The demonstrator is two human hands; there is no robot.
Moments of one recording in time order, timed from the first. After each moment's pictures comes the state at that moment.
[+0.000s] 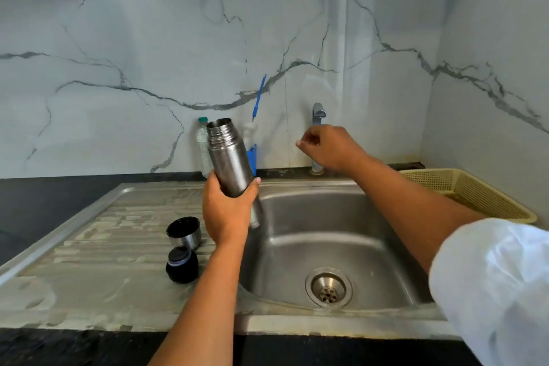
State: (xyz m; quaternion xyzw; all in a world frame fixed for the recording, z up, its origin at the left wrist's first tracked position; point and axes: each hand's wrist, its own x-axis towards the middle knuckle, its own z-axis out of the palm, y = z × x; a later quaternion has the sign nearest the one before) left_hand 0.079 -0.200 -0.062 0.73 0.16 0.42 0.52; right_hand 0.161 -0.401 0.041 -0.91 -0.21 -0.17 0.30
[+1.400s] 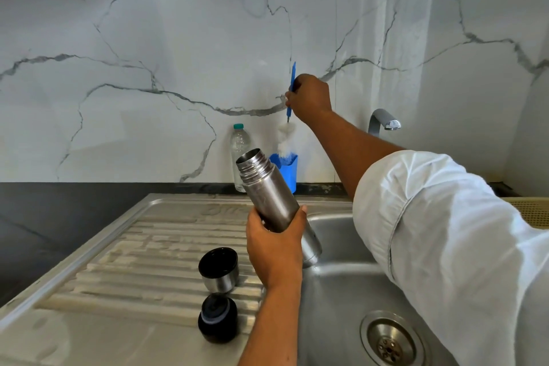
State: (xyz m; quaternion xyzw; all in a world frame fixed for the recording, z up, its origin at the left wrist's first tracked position) left_hand 0.117 -0.190 -0.082 0.64 0.21 0.36 0.65; right_hand 0.336 -0.217 0.113 -0.83 -0.19 -0.27 0.44
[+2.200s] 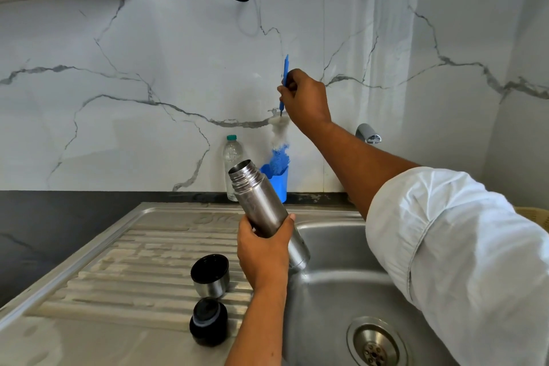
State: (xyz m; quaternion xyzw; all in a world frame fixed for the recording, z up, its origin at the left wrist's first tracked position) left_hand 0.117 -0.187 -0.082 0.63 0.22 0.35 0.66; right_hand 0.282 -0.242 0.129 -0.75 -0.26 -0.38 0.47
